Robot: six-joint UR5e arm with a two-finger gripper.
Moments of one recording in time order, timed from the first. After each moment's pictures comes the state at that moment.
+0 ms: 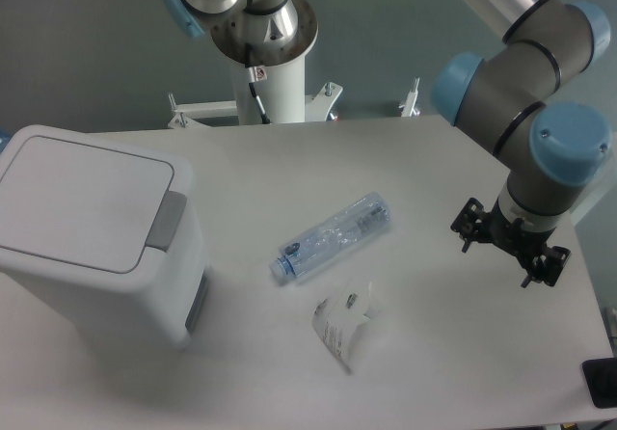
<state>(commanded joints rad) 2.69 -2.14 -1.20 -1.31 1.56 1.33</state>
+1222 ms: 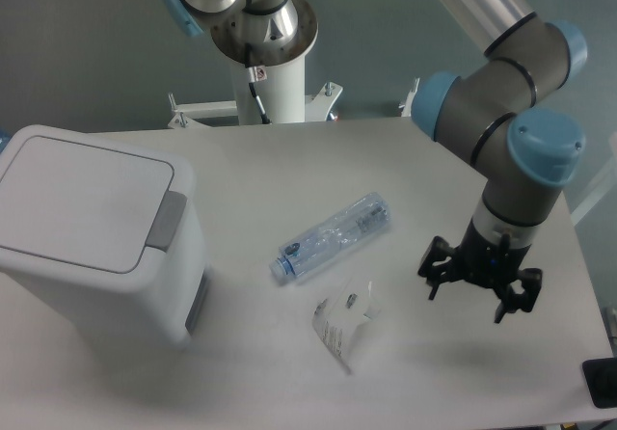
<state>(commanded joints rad) 2.66 -2.13 -1.28 -1.10 1.12 0.85</state>
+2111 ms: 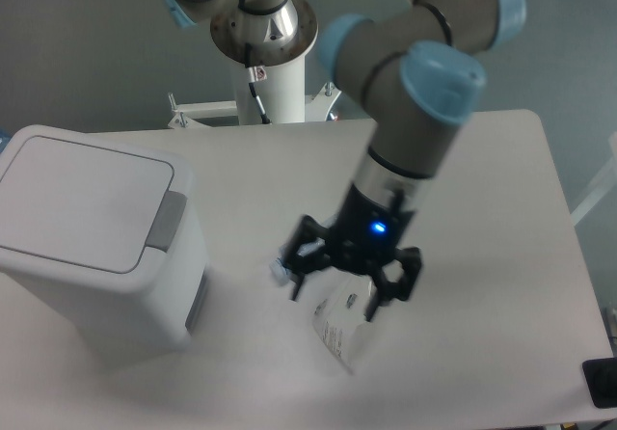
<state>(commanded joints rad) 2.44 -1.83 -1.39 -1.11 1.02 0.49</state>
